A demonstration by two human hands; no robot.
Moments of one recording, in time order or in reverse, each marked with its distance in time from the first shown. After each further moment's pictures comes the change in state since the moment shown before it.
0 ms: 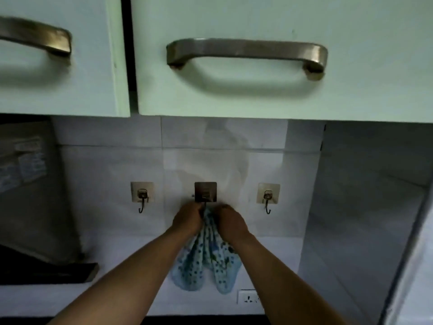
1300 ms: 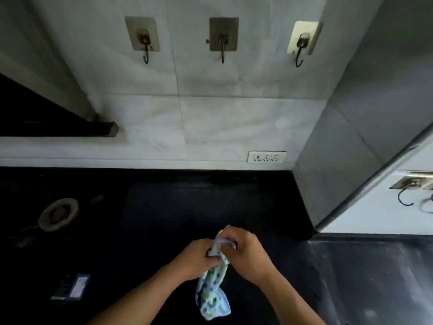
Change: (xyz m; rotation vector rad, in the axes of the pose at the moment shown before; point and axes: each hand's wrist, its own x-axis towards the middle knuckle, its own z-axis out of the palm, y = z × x) left_hand -0.363 -0.160 0.142 -0.244 -0.744 -0.228; right_hand -0.367 0.003 0.147 0.590 -0.333 0.158
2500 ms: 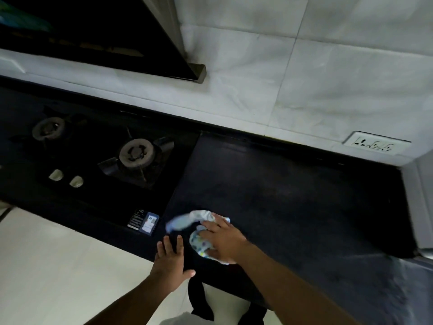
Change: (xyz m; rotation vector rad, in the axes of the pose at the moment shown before) left_hand -0.107 -0.238 -0.002 0.563 0.054 -0.758; right_hand 0.101 0.084 0.247 -0.776 -0.777 -0.474
